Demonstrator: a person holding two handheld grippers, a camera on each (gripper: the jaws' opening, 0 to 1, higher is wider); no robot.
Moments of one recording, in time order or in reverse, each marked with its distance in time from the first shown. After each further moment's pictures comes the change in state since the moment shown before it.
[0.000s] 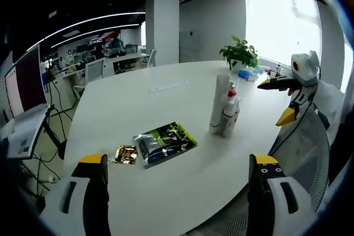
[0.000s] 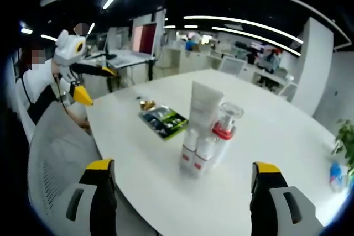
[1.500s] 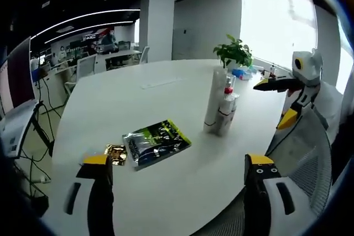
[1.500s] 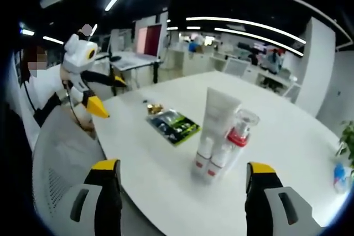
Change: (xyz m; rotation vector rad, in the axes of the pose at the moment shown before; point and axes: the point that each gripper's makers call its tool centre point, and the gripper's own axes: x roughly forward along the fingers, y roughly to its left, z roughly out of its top) left arm 0.023 -0.004 -0.006 -0.017 0.011 -0.074; right arm 0.009 0.023 0.013 0.009 -0.013 0.017
